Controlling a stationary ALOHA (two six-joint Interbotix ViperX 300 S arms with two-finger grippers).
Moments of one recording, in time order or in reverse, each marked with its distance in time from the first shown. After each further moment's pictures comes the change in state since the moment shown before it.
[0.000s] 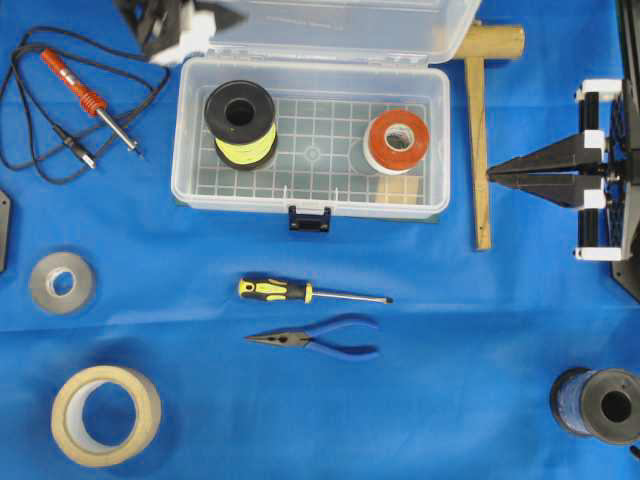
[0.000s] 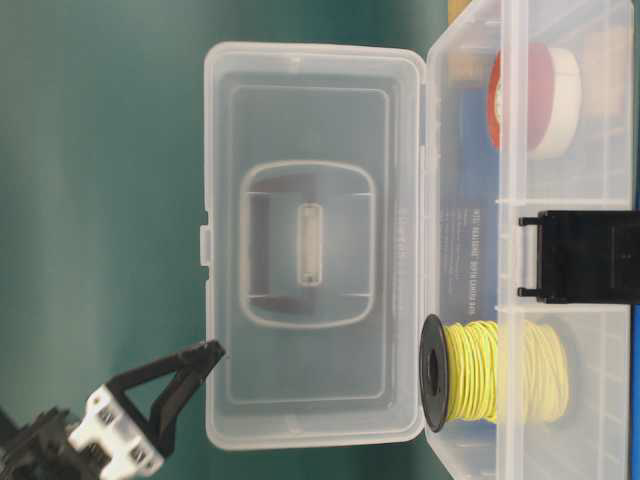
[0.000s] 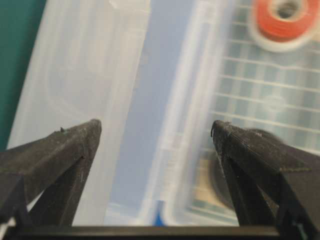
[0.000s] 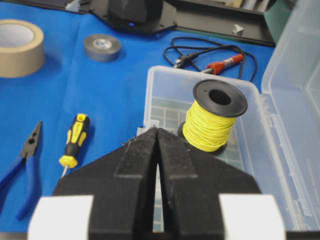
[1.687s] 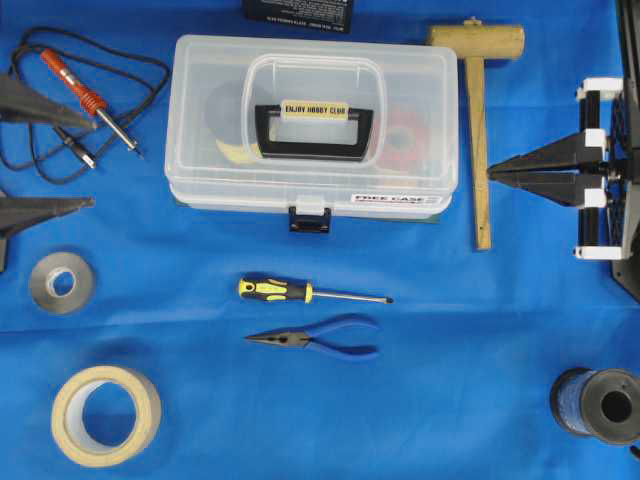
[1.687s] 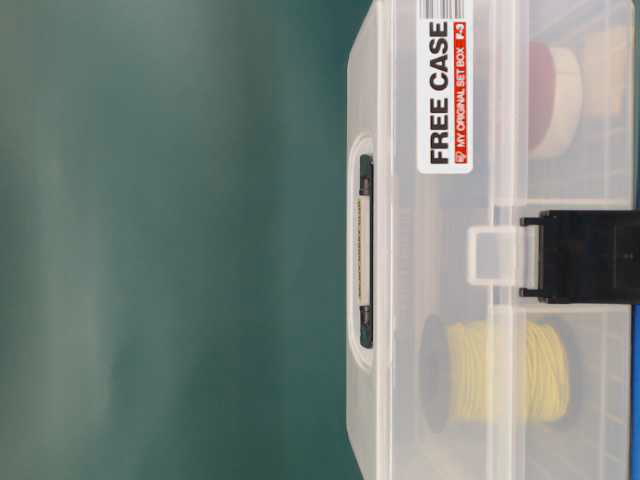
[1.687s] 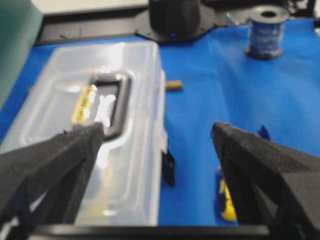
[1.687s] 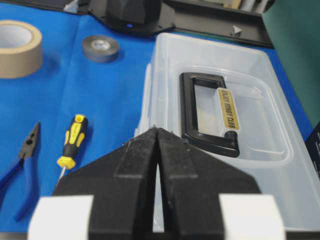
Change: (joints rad) left arm -0.405 -0.836 0.841 -0.014 -0.732 -0.195; right arm -0.003 0.000 0.000 0.000 -0.005 -0.003
